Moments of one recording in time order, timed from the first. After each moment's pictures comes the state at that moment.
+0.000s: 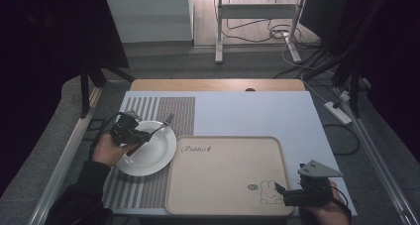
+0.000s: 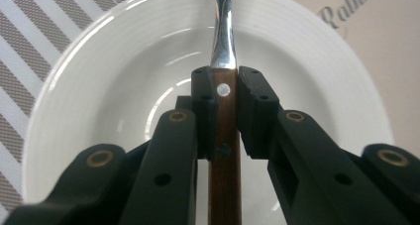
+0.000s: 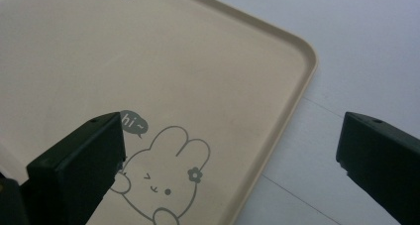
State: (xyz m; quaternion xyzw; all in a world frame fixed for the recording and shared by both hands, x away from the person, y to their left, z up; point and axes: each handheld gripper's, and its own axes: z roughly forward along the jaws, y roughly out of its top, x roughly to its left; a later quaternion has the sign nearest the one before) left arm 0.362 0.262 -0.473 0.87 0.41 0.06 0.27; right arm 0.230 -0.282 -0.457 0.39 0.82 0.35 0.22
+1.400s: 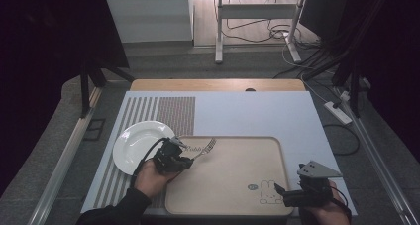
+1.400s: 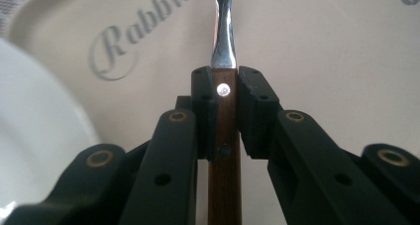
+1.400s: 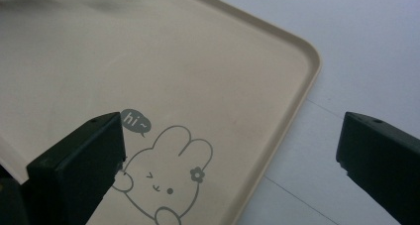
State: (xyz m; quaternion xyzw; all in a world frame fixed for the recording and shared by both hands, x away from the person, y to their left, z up) left arm 0.304 0.122 -0.492 0.88 0.38 0.02 0.28; right arm 0.230 -0.281 -0.457 0.38 0.82 0.35 0.22
